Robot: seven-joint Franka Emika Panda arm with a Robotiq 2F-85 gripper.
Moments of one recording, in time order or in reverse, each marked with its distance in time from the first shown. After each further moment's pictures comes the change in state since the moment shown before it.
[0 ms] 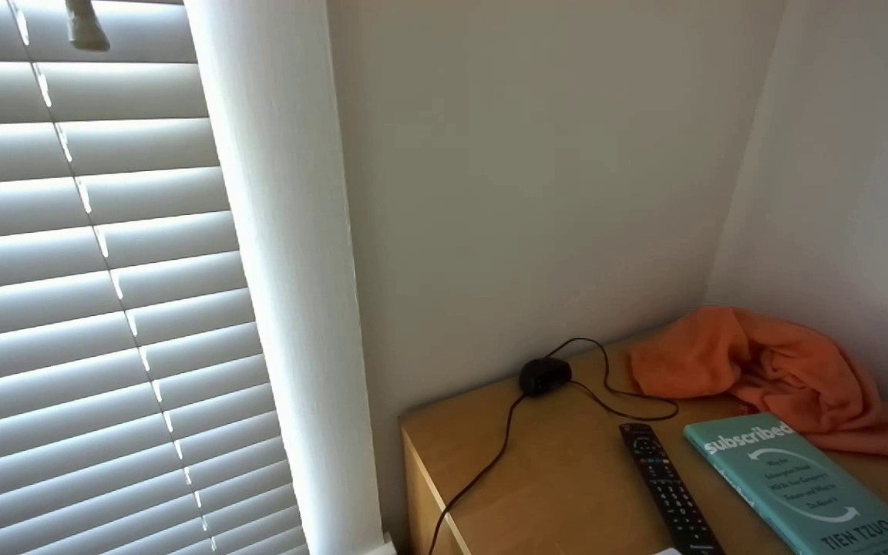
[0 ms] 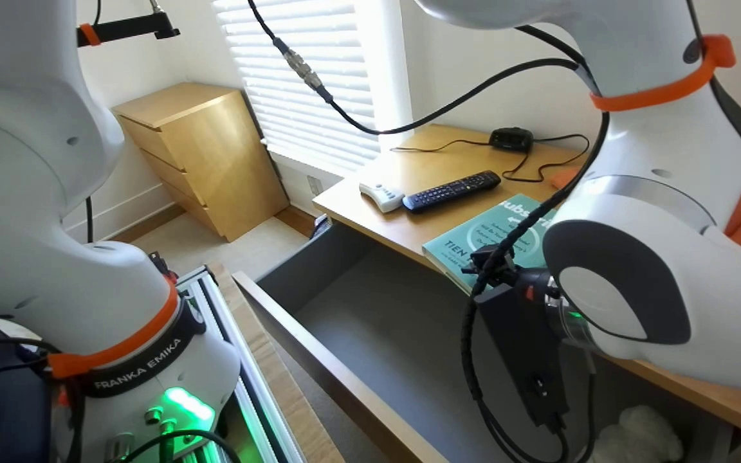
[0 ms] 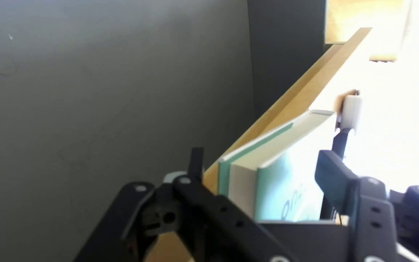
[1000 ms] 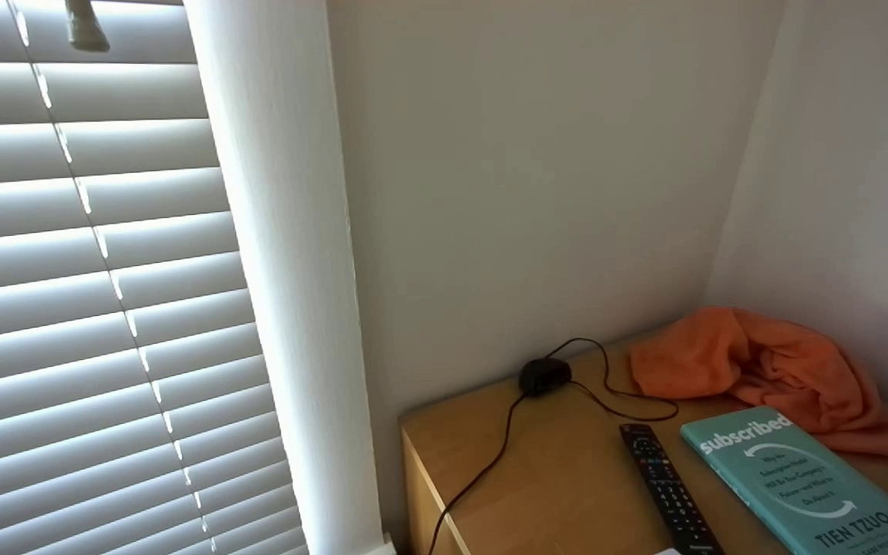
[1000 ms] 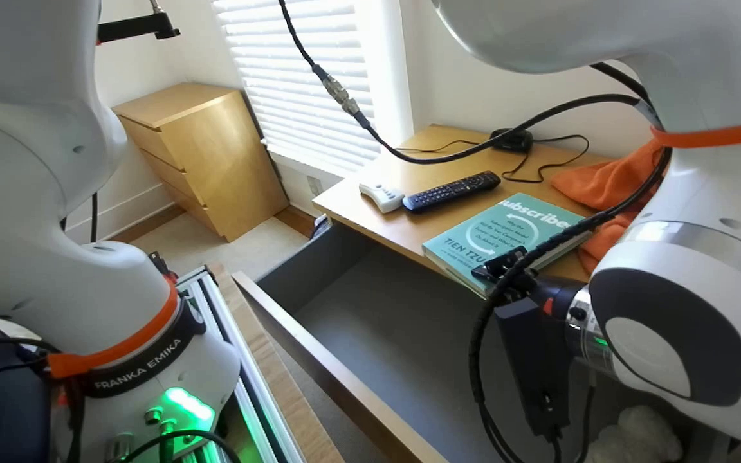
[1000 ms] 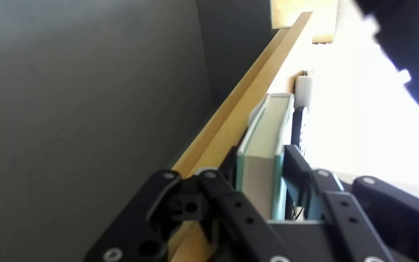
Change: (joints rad) arm -0.029 0.093 -0.043 0.119 0.062 -0.224 0.008
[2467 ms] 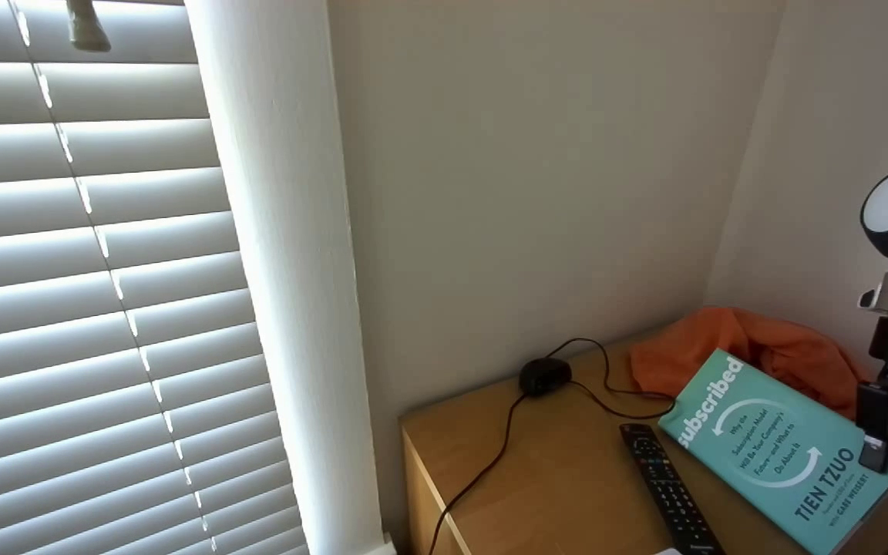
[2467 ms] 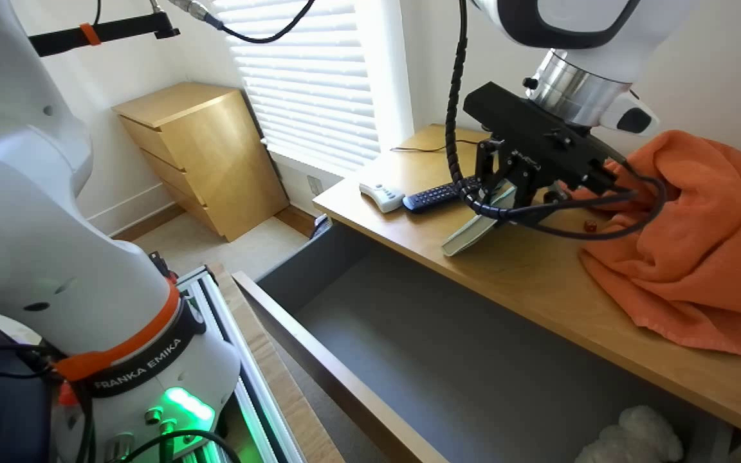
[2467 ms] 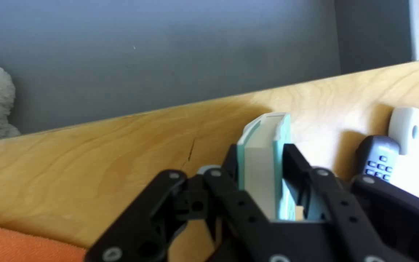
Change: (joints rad) arm 0.414 -0.455 -0.004 -0.180 -0.584 0.419 0.636
